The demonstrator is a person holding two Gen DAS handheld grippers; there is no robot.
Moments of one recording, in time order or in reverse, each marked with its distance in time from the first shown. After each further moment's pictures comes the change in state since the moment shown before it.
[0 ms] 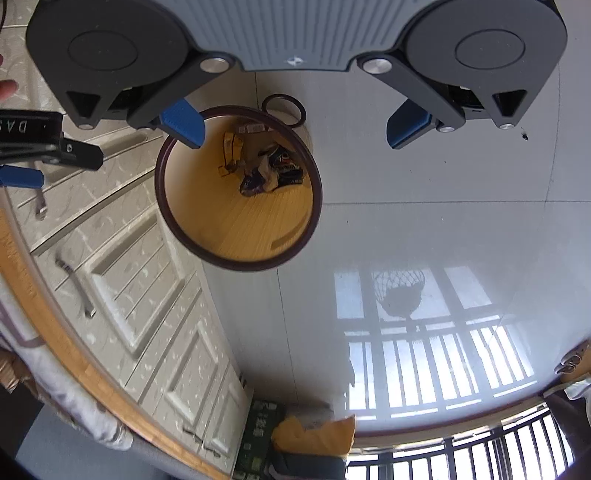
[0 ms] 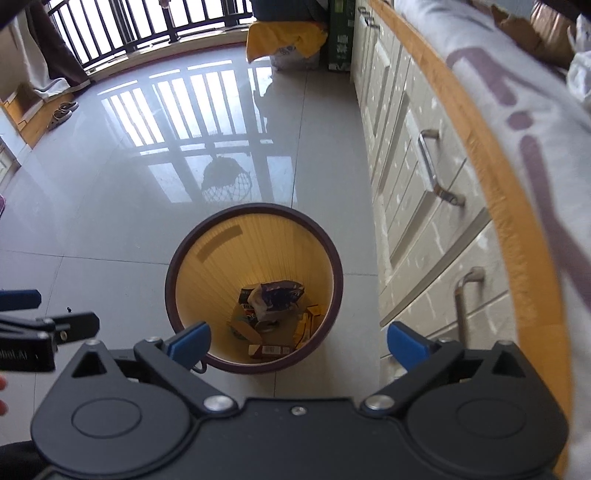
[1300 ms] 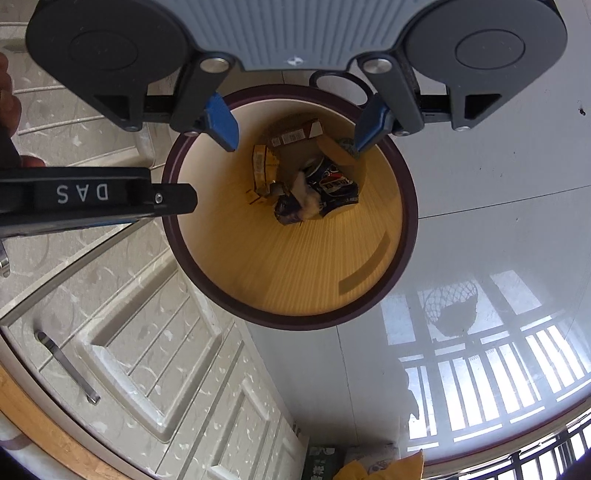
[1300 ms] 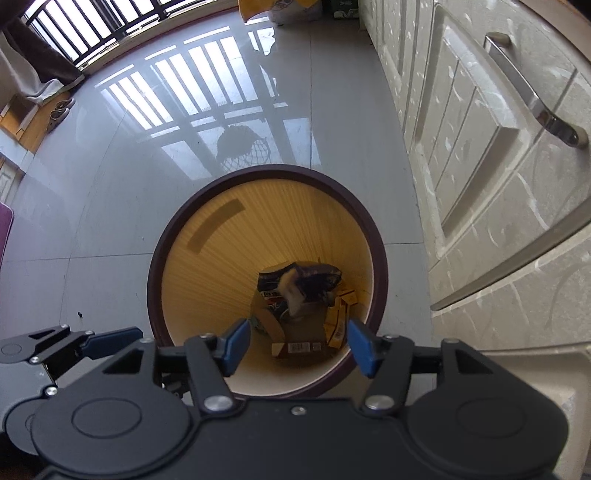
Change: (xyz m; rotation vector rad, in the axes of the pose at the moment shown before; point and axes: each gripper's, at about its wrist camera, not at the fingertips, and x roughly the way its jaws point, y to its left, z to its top) left arm 0.131 -0.045 -0.005 0.117 0.117 -0.108; right arm 0.123 -0.008 0.014 0.094 0.140 0.123
